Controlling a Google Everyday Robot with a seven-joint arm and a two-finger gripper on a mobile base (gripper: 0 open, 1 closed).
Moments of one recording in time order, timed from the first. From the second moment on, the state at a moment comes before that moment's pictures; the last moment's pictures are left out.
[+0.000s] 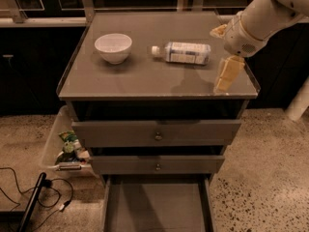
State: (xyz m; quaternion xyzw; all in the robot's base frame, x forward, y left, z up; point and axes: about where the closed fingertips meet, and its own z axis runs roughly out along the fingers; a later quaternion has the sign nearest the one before) arm 0.619 -0.192 0.908 -0.66 0.70 -0.01 0.27
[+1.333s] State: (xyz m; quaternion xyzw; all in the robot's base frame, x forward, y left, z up) arm 0.722 -0.197 0.899 -0.65 0.67 0.09 0.34
